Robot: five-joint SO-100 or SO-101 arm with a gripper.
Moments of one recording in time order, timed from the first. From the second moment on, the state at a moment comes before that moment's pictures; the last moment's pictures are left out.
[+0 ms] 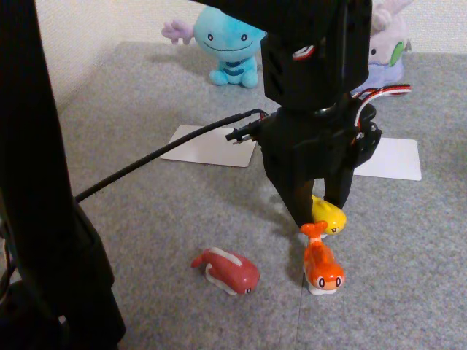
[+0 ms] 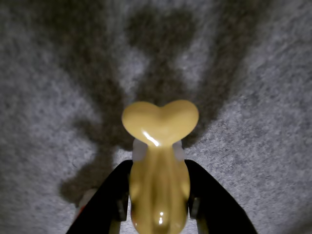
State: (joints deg) arm 44.8 80.6 106.2 58.8 1.1
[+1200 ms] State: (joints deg) arm 0.9 94.8 104.2 60.3 84.9
